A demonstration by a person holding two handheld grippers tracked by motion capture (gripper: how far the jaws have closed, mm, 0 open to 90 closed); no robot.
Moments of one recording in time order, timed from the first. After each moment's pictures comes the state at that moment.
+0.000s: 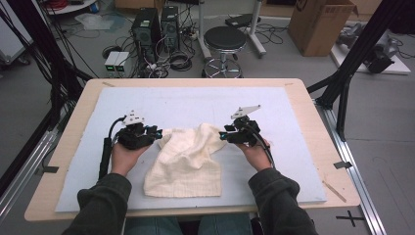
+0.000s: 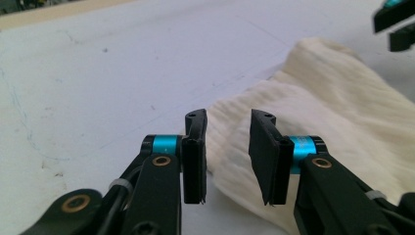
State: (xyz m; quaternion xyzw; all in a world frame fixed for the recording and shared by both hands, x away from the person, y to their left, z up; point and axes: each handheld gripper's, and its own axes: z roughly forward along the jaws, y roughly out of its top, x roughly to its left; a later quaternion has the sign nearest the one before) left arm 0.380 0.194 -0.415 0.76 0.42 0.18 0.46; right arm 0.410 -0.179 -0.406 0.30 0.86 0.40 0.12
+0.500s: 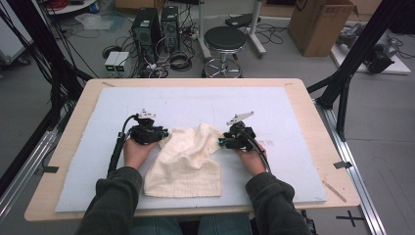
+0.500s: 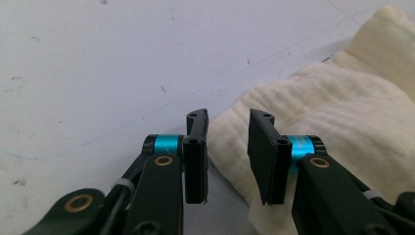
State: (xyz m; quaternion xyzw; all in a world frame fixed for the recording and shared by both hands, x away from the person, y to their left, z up) left arm 0.412 0.173 -0.441 0.78 0.46 0.17 0.40; right arm 0.413 -0.172 -0.438 0.33 0.87 0.35 0.11
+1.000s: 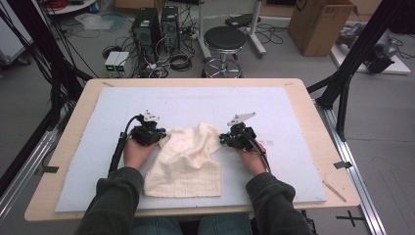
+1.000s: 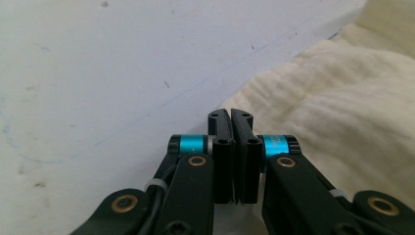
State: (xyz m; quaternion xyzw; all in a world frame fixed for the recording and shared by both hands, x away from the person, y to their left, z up) left arm 0.406 0.169 -0.438 0.80 0.42 0.20 0.36; right arm 0.412 -0.175 -0.436 0.30 0.86 0.39 0.11
